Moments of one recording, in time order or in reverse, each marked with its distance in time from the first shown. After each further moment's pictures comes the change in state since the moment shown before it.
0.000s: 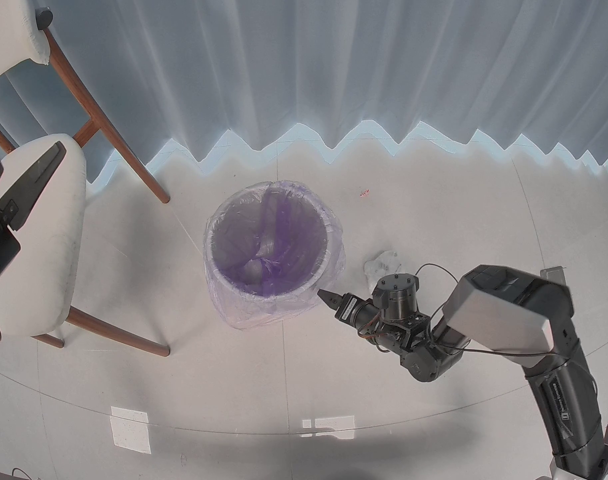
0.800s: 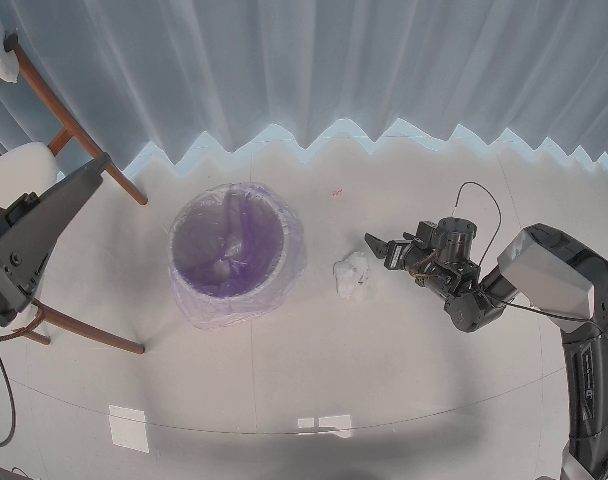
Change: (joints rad) left arm 0.016 0.135 -0.039 0.051 0.004 0.161; right arm -0.196 -0.146 -0.040 -0.027 0.050 -0.527
